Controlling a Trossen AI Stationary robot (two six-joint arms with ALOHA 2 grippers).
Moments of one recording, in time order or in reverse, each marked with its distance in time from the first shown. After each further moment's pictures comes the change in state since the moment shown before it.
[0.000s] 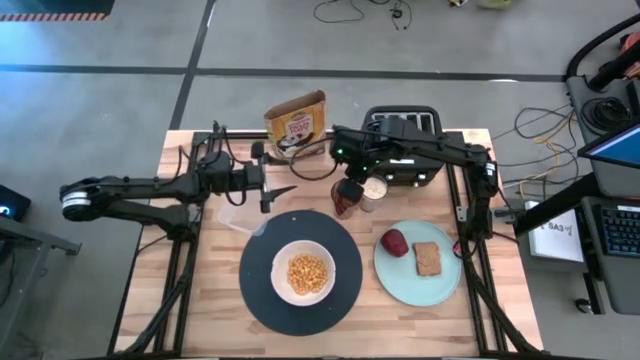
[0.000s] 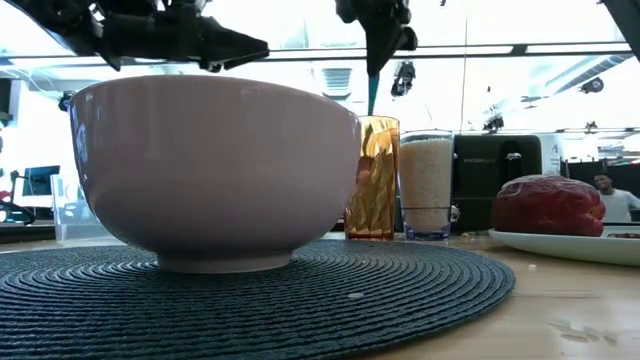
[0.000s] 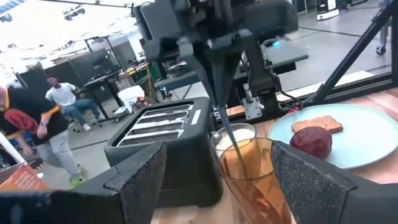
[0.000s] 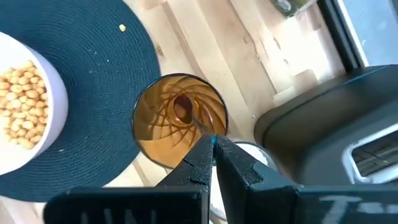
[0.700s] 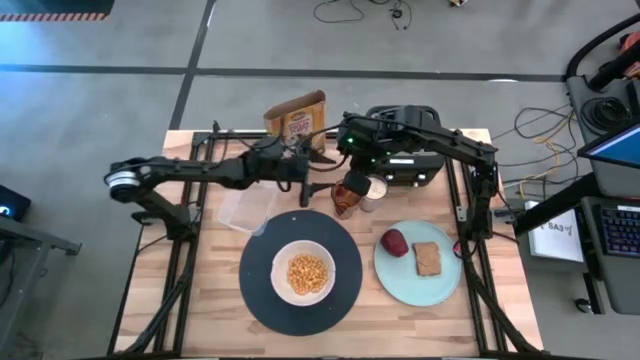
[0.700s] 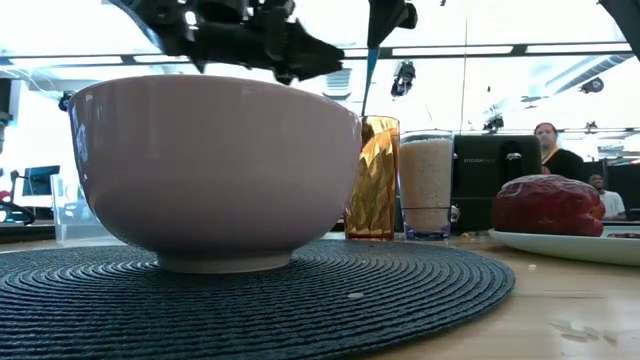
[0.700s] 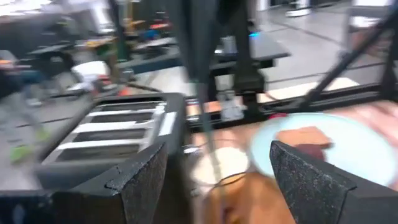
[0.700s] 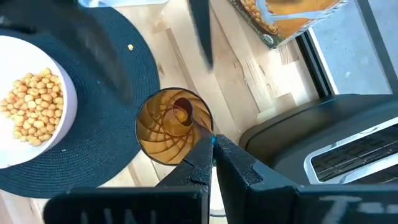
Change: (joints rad) left arm 0.000 0.465 0.388 -0.033 0.097 -0.107; right arm 0.003 -0.002 0.180 -0.087 0.019 -0.088
